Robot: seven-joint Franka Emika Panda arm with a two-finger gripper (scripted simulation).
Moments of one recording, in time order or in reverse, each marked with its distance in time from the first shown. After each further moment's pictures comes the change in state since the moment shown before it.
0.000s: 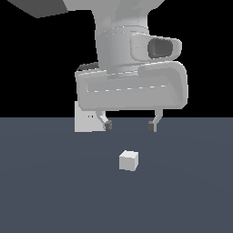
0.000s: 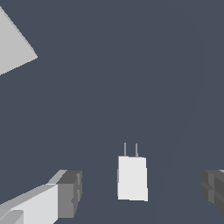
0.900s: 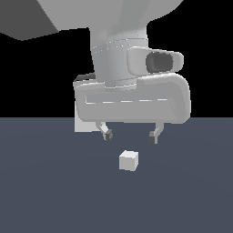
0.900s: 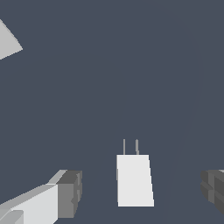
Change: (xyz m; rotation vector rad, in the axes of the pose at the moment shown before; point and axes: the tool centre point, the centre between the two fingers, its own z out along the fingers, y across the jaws) arm -0.012 0.002 0.018 -0.013 0.055 0.047
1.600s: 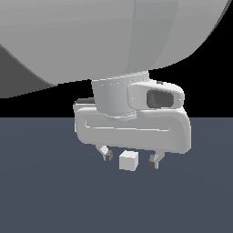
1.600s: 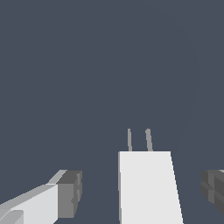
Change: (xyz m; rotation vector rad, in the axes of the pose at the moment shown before) arm -0.018 0.001 0.041 0.000 -0.001 0.004
